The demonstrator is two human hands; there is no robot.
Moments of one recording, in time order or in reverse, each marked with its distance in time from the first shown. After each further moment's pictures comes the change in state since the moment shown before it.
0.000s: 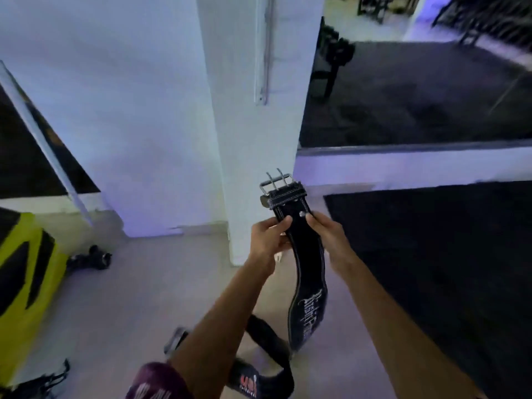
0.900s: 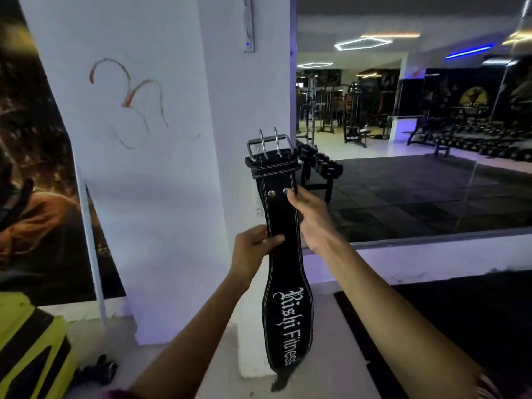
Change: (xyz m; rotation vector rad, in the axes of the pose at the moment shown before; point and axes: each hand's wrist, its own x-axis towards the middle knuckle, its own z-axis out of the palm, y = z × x) left_hand -0.120 0.155 0.045 0.336 -0.056 0.654; right_hand -0.066 -0.225 0.010 0.296 -0.096 -0.499
